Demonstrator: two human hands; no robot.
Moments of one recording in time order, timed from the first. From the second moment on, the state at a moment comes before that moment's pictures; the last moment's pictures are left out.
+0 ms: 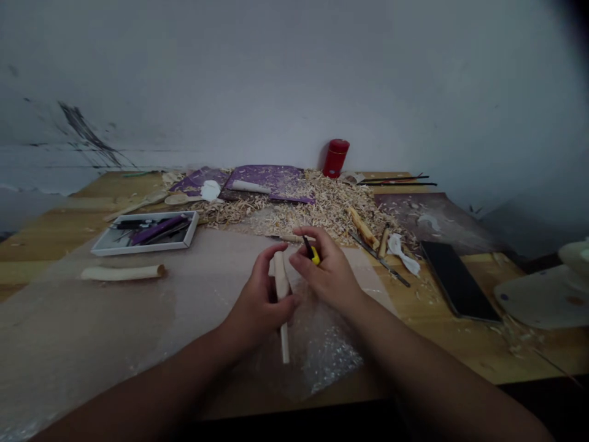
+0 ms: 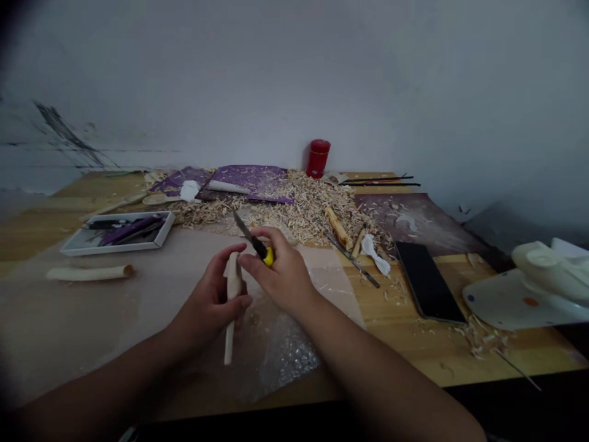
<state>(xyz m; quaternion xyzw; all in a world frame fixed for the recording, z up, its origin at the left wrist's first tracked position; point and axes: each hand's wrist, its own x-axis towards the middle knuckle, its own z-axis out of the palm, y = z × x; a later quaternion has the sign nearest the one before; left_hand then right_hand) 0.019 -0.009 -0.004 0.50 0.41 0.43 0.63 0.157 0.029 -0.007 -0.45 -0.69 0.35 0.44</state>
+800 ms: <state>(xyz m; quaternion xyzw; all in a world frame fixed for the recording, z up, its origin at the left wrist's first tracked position) 0.004 -0.004 0.006 0.50 0.49 0.47 0.53 0.156 0.010 0.003 -0.44 -0.88 0.06 0.16</state>
